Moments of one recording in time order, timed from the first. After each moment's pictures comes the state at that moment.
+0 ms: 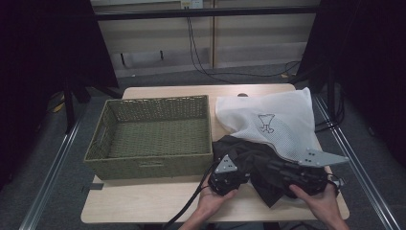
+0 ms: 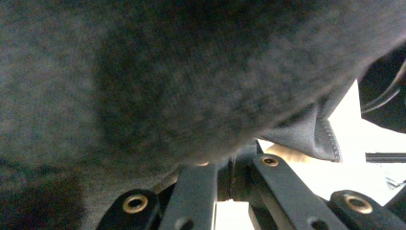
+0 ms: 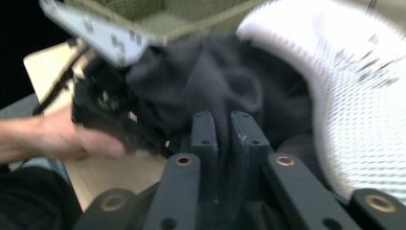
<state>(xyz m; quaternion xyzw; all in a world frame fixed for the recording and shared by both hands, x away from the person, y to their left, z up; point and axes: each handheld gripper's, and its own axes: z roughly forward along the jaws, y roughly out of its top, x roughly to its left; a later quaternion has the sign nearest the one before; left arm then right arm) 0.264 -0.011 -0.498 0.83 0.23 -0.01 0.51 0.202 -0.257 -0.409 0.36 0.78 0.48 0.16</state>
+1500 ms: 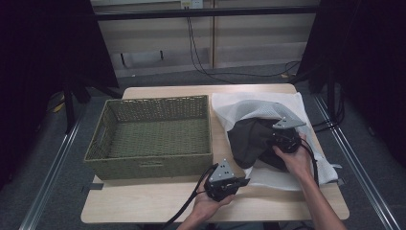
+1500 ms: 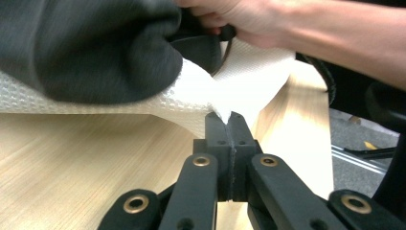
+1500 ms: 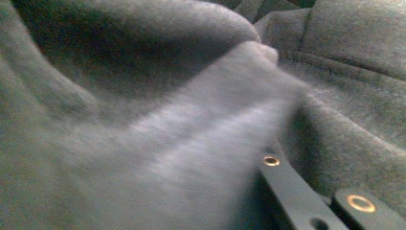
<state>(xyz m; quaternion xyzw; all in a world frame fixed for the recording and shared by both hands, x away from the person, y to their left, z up) 0.244 0.001 -0.482 0.82 0.18 0.01 0.55 0.341 -0.268 -0.466 0.44 0.78 0.35 0.27</state>
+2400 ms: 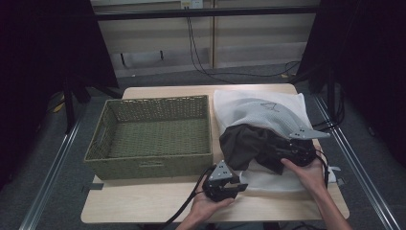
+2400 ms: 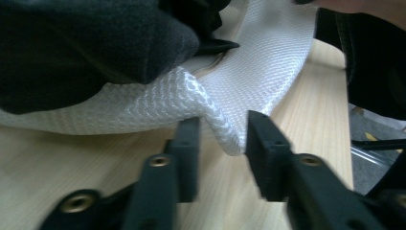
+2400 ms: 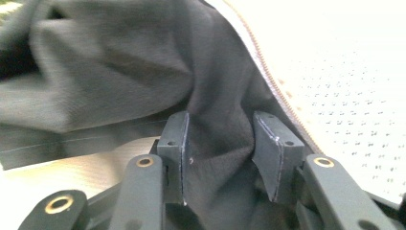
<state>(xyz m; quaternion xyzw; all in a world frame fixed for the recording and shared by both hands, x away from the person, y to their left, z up) 0.252 0.003 -0.499 0.84 0.22 0.01 0.50 0.278 -0.281 -0.439 0.43 0.76 0.44 0.22</state>
